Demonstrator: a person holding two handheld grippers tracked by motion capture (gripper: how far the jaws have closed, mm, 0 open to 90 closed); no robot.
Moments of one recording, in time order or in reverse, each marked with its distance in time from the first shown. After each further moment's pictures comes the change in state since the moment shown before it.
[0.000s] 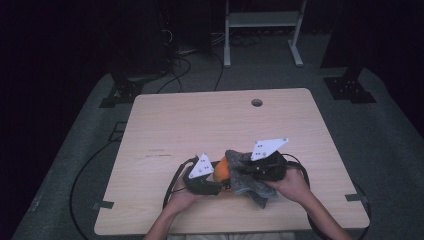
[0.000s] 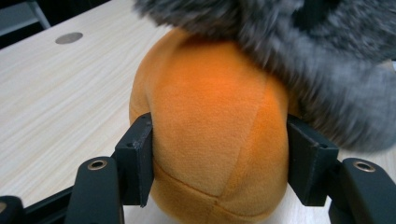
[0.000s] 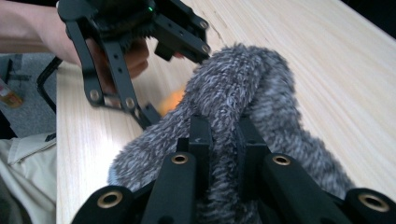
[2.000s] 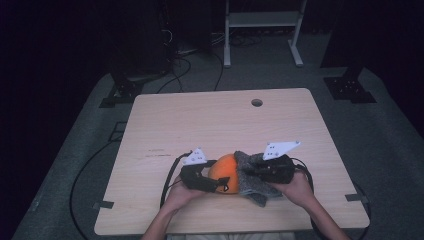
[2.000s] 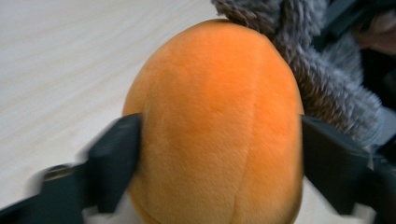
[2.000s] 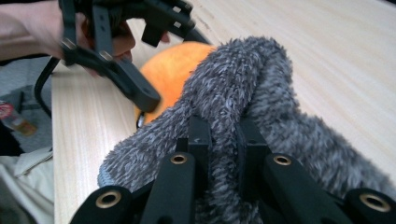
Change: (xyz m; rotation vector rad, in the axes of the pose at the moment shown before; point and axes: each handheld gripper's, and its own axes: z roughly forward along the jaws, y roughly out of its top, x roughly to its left) left arm 0.013 0.001 -0.002 0.004 -0.026 -0.150; right arm -0.011 -0.029 0.000 -0.056 0.003 0.121
